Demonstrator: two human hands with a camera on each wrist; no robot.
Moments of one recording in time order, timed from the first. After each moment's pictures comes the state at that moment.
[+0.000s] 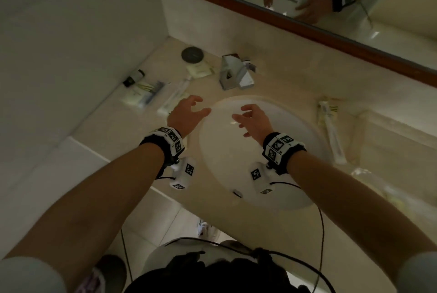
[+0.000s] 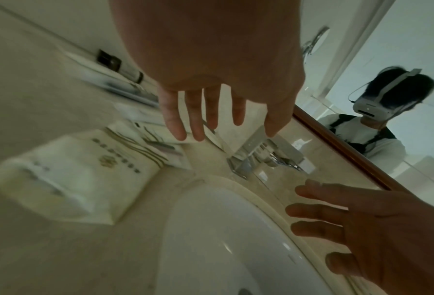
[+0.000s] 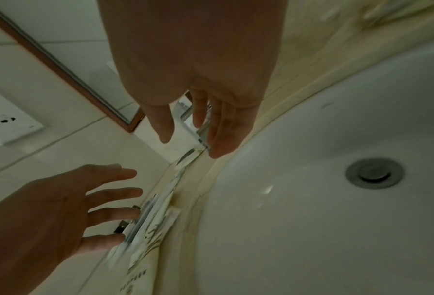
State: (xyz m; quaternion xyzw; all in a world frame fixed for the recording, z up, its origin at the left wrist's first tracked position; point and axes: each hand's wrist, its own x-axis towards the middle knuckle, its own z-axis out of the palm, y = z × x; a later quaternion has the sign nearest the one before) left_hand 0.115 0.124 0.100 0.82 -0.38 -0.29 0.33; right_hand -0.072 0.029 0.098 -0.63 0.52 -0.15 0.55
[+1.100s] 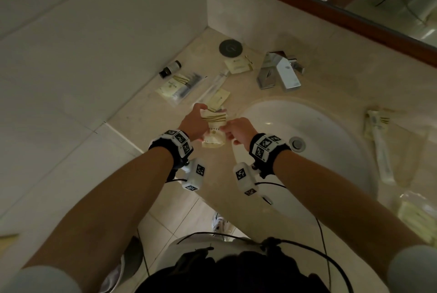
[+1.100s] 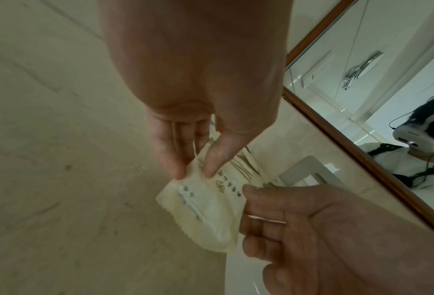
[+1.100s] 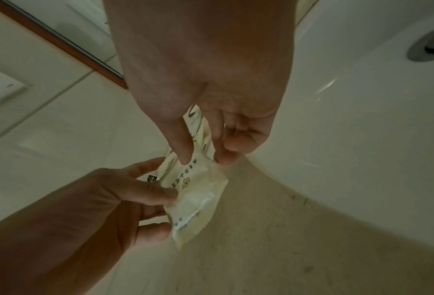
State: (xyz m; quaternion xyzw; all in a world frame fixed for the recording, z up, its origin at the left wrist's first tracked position) left_hand 0.174 0.166 0.069 0.82 -0.28 -0.41 0.28; right_hand 0.042 0.083 0.067 -0.62 0.50 0.01 0.61
